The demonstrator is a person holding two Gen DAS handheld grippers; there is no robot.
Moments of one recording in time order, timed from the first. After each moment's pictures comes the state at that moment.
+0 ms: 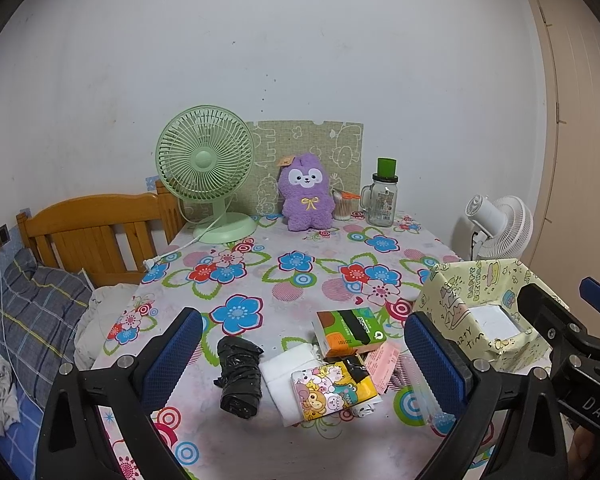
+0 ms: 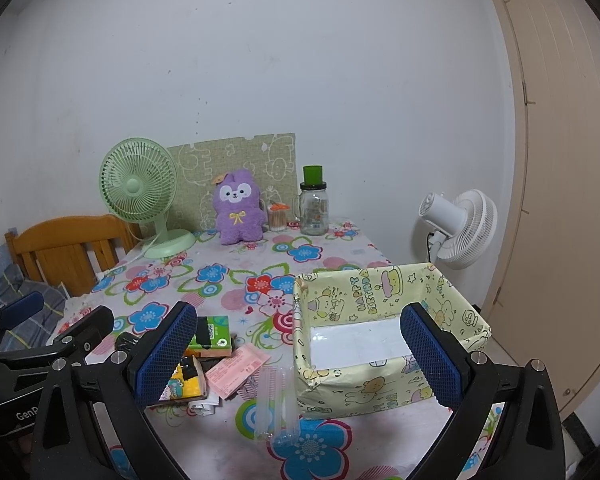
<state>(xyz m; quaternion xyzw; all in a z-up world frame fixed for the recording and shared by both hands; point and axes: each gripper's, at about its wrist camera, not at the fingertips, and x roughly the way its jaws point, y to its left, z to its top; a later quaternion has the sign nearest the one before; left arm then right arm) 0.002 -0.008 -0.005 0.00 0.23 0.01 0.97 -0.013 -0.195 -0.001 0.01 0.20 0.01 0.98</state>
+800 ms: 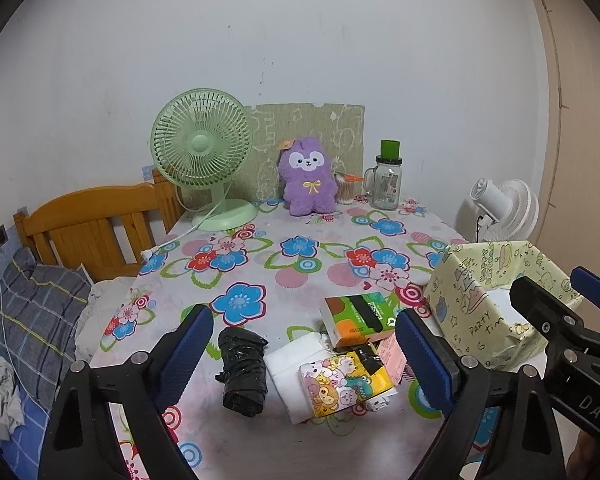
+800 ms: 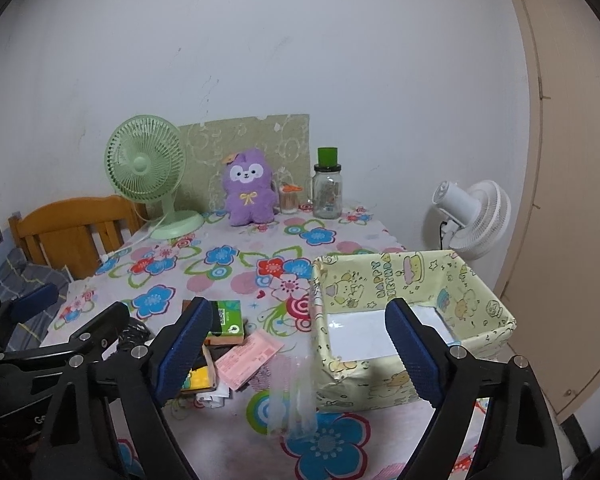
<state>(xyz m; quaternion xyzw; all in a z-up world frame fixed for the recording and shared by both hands) 0.015 -0.003 -0.022 0.01 0.25 0.01 0.97 0.004 -0.174 -0.014 -0.01 0.23 0.02 0.97</state>
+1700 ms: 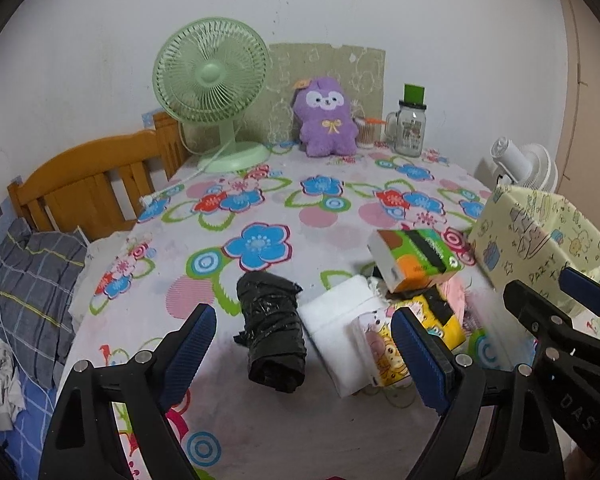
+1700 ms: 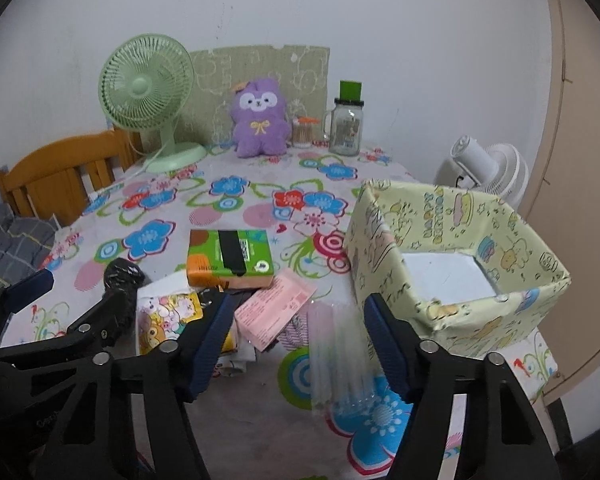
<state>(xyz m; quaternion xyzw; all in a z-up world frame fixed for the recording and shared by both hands) 0.044 0.033 -0.078 0.00 0.33 0.01 0.94 0.037 -0.124 -0.073 -0.04 0.33 0.01 0.94</state>
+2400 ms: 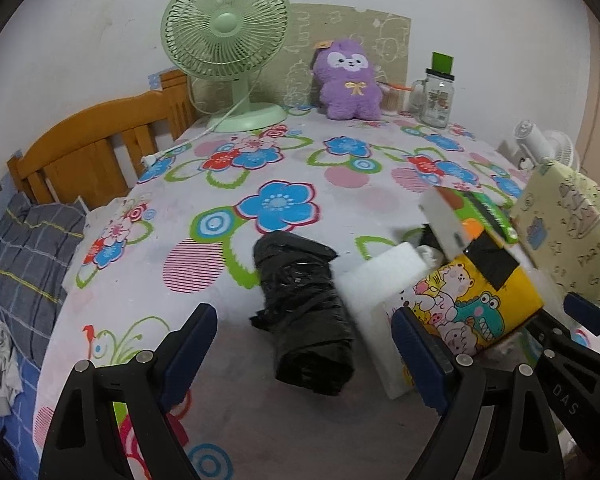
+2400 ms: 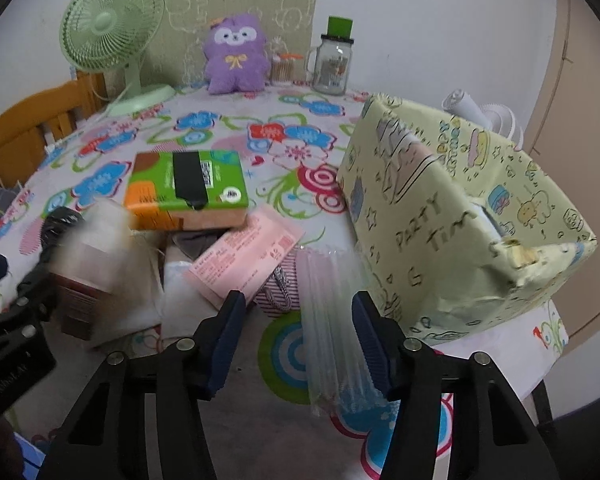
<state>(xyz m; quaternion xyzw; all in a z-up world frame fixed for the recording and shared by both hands) 0.068 0.055 -0.116 -0.01 0.38 0.04 0.93 0.073 -0.121 -0.130 -0.06 0.41 -0.04 0.91</state>
